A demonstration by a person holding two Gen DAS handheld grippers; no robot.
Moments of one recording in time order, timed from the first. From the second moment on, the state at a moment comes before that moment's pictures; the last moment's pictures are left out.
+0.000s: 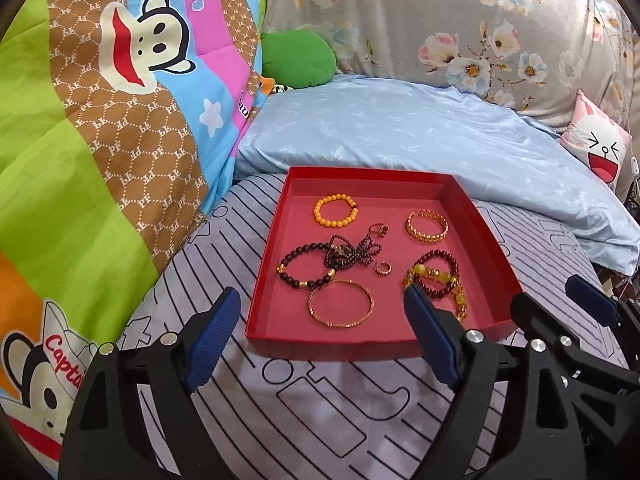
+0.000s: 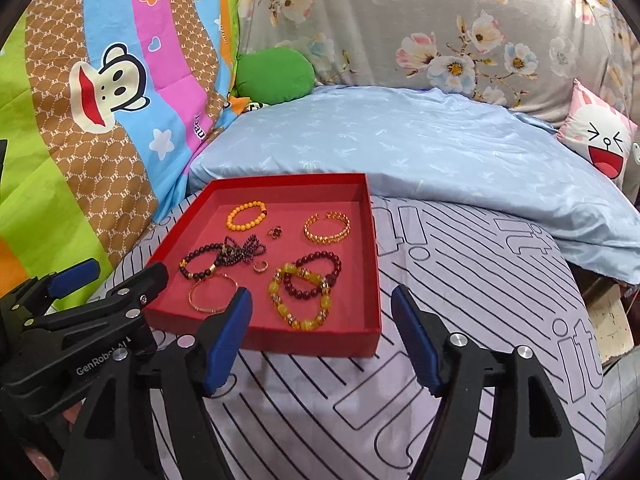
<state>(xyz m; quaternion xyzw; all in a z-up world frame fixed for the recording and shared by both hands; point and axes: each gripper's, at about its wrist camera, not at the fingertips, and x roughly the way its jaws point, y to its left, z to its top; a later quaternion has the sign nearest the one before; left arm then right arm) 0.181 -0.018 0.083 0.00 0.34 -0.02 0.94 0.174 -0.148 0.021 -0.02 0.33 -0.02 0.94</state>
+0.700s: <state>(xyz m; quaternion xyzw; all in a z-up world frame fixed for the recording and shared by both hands) 0.139 -0.009 0.048 0.01 0.34 0.02 0.94 0.139 -0.152 -0.020 -0.02 0.36 -0.04 0.93</state>
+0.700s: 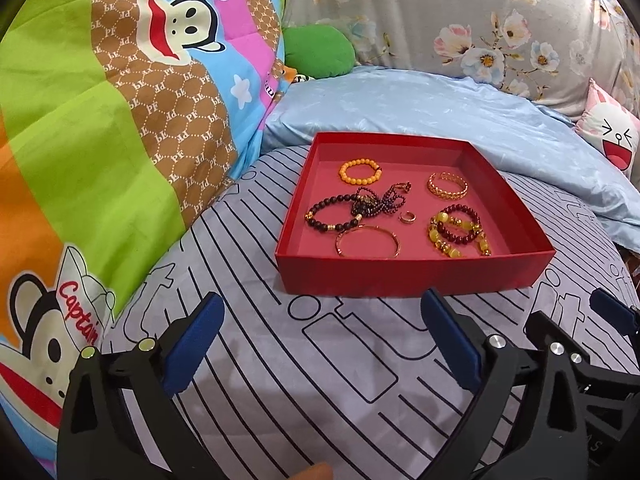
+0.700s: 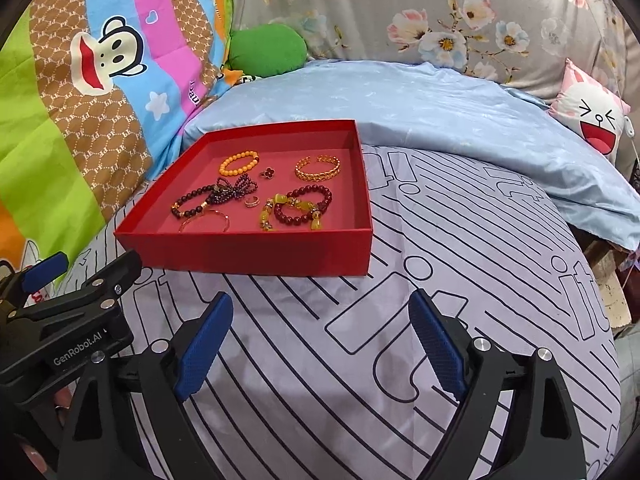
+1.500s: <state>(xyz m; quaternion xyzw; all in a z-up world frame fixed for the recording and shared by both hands) 0.131 -0.011 0.029 0.01 0.33 0.04 0.94 0.132 -0.151 -0.024 -0.02 0.33 -0.04 0.94</state>
